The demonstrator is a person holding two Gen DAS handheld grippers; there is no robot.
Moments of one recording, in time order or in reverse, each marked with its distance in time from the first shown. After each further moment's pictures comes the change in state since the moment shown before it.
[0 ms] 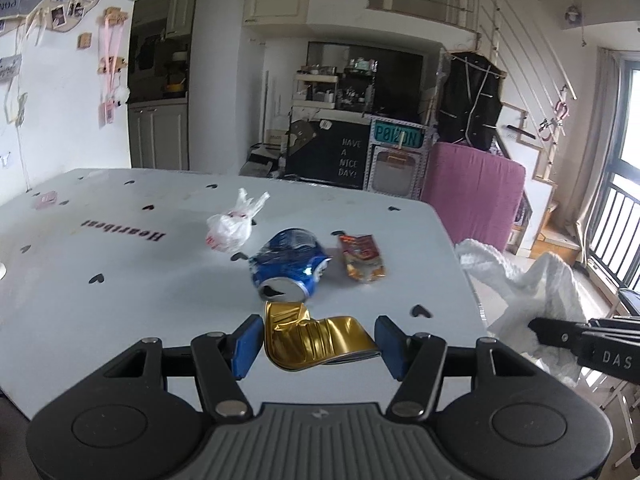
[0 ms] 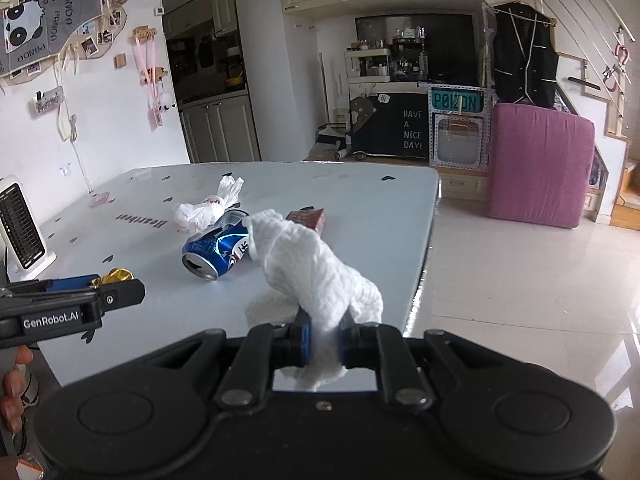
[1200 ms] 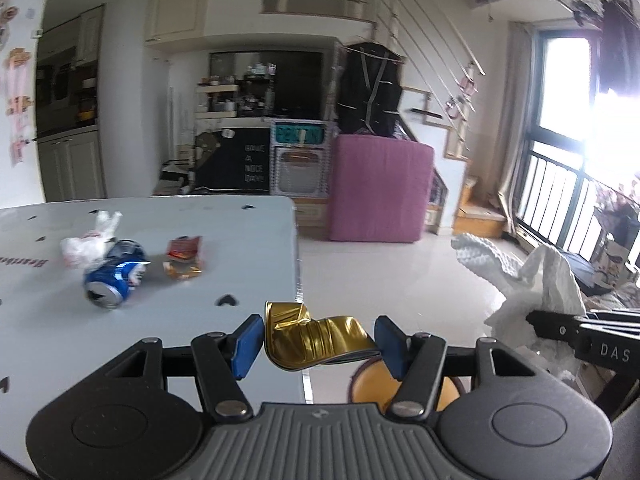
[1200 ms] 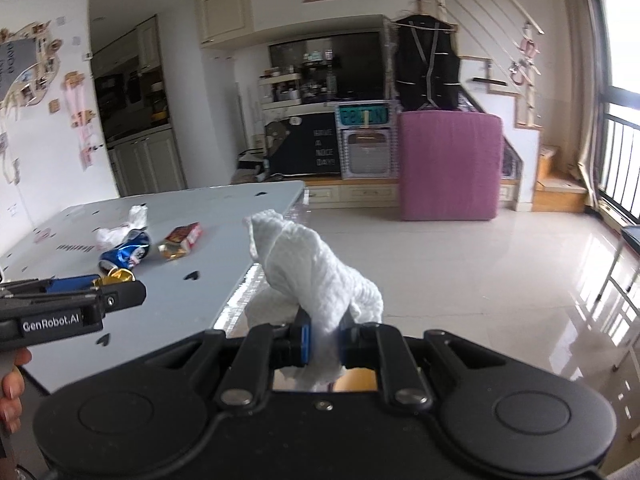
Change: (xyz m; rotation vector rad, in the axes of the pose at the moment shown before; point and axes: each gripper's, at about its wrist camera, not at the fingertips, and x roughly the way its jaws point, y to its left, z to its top) left arm -0.024 -0.172 -0.032 0.147 -0.007 -0.211; right arm -0.126 -0.129 -0.052 0.115 -0.074 -0.204
